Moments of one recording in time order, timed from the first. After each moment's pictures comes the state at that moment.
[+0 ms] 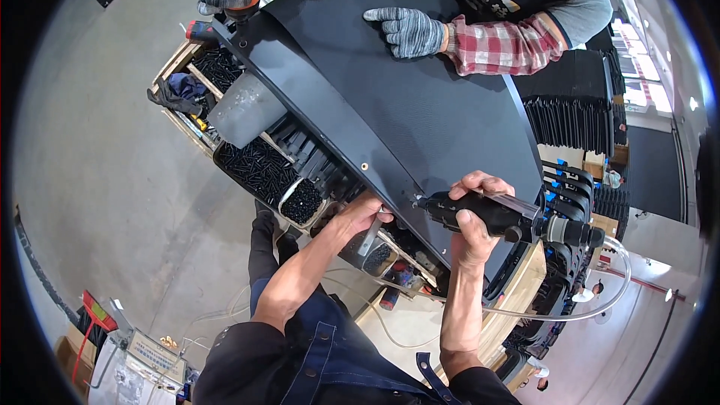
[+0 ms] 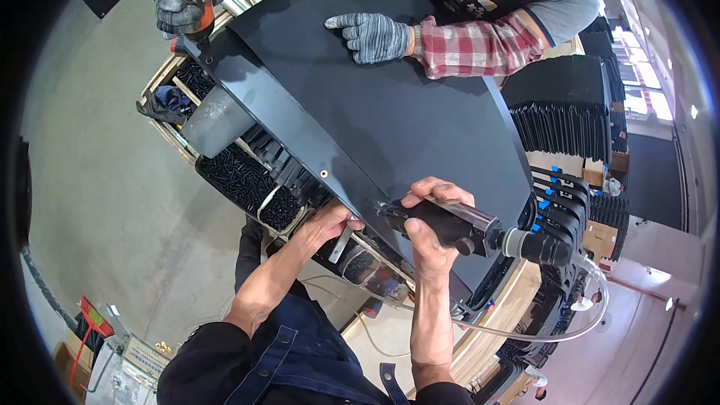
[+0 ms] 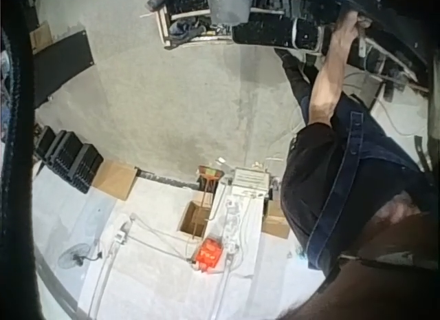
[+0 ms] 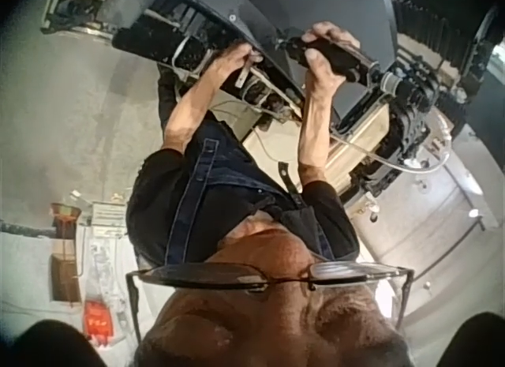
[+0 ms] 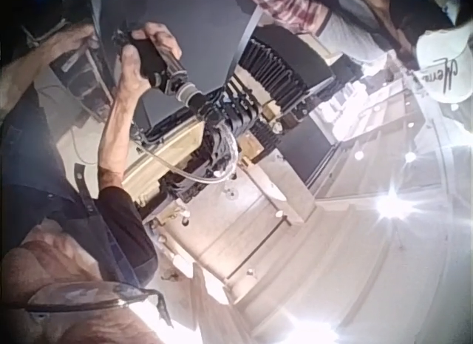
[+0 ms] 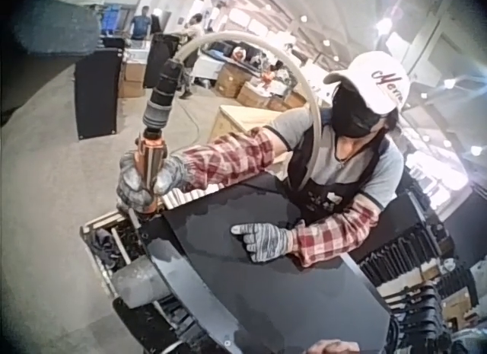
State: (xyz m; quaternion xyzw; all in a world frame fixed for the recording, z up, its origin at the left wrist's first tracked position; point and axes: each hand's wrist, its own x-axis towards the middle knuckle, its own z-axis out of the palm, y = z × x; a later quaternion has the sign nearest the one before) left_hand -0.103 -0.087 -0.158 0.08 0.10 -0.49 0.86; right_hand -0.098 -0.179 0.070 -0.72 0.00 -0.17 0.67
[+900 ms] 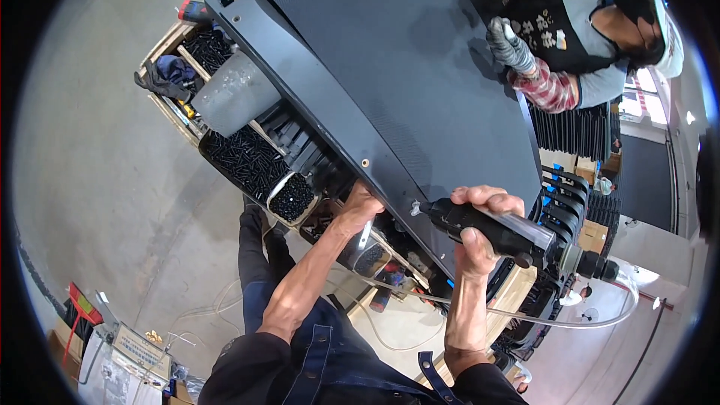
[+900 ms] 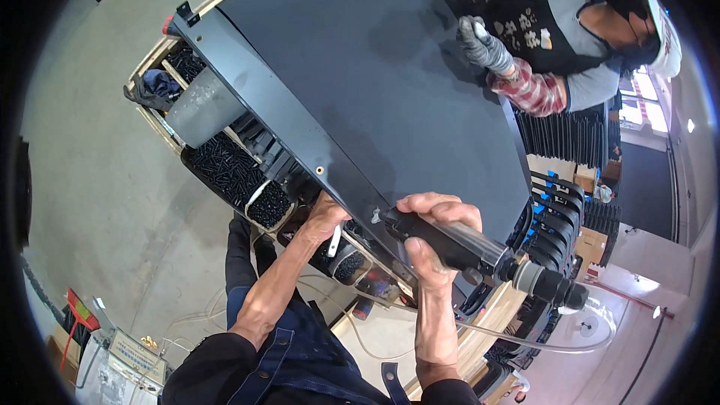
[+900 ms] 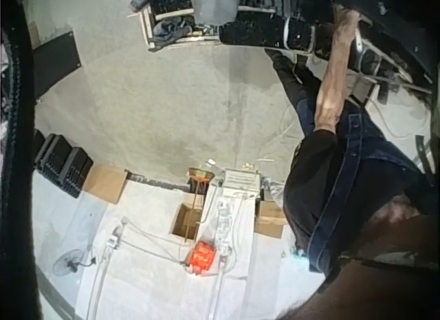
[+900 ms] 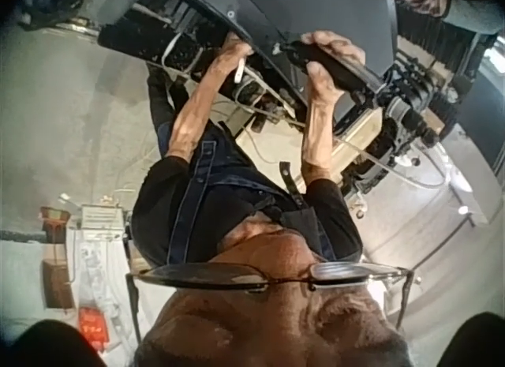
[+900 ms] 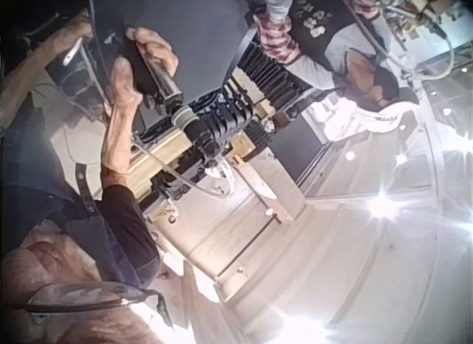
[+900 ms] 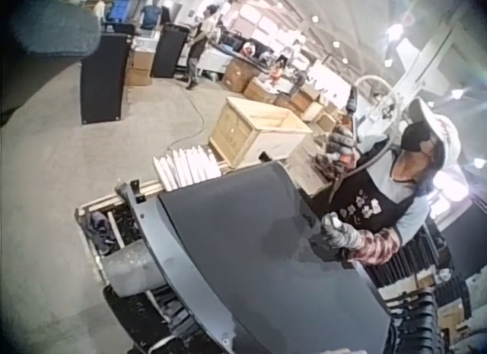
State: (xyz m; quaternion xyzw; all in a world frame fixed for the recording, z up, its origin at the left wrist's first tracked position) left_hand -0.103 -0.093 -0.148 0.25 0.07 -0.28 0.92; right_hand -0.103 -0.186 0.058 -0.71 -0.08 -0.13 0.68
